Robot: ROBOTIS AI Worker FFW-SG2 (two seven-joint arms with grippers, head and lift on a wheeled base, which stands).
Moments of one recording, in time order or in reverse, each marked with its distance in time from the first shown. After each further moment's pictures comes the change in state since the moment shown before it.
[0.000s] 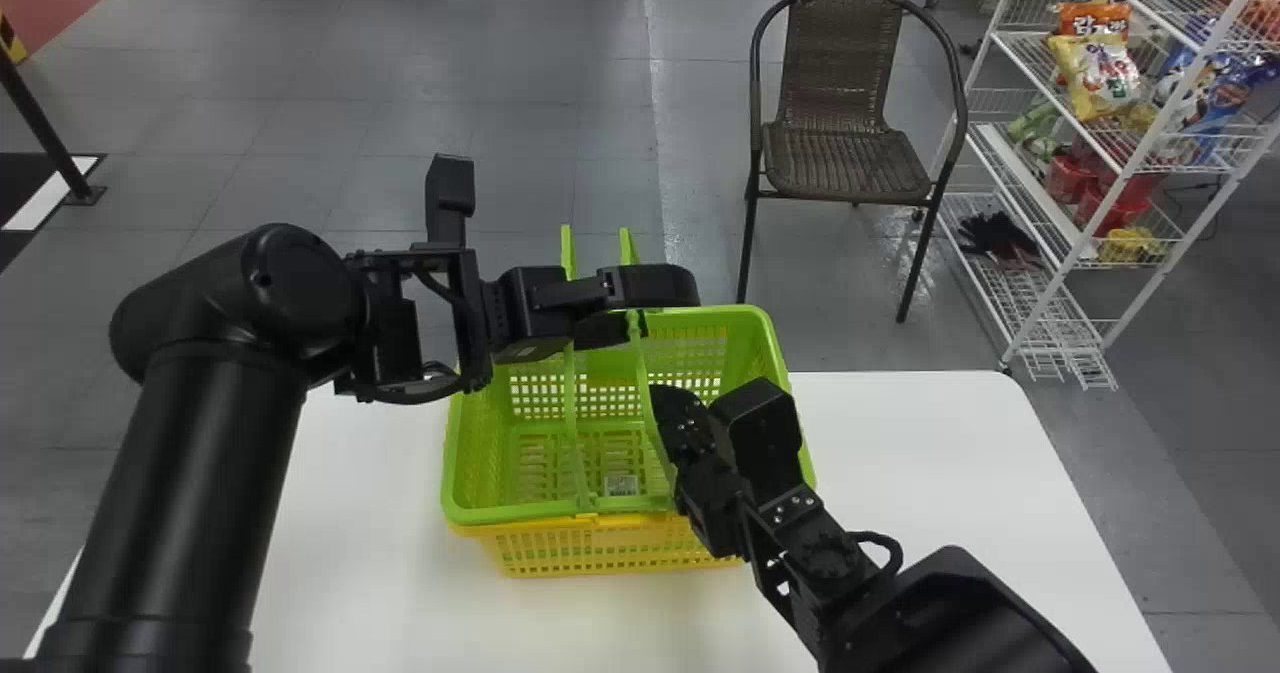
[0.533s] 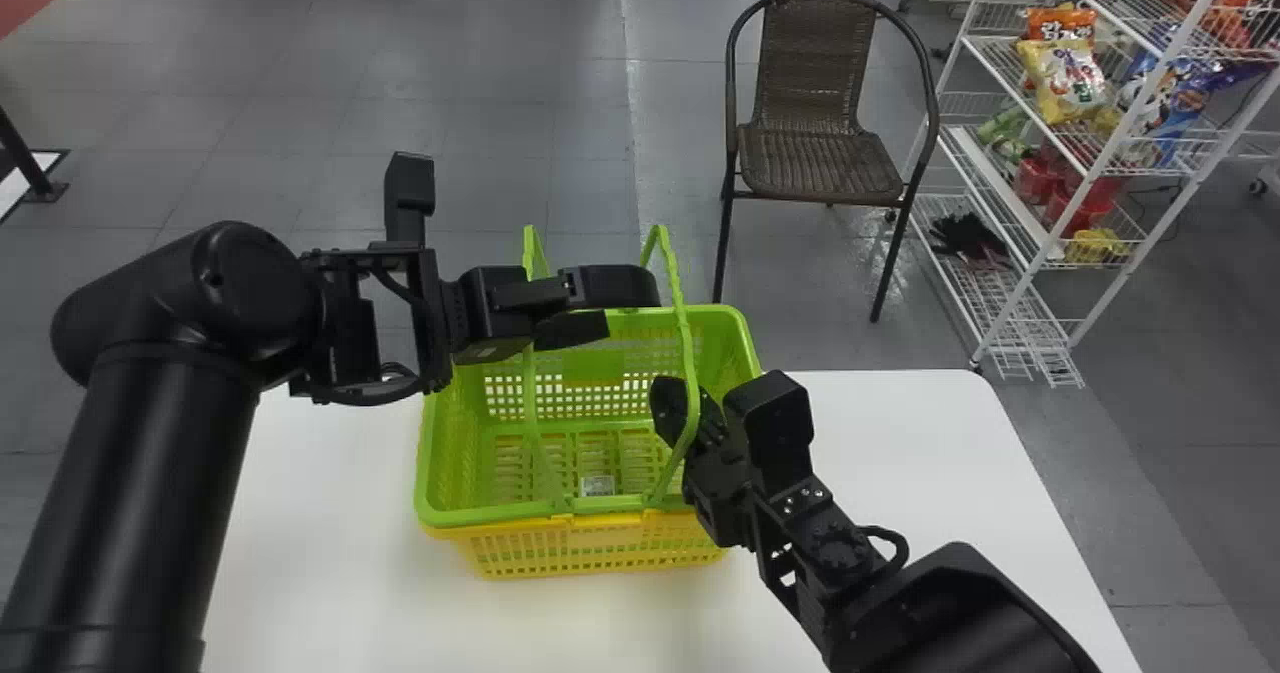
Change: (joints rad) left arm 0.003 0.018 0.005 -0.001 -0.001 0.002 0.000; right arm 0.008 -0.007 -0.048 -0.002 -0.017 -0.016 0.013
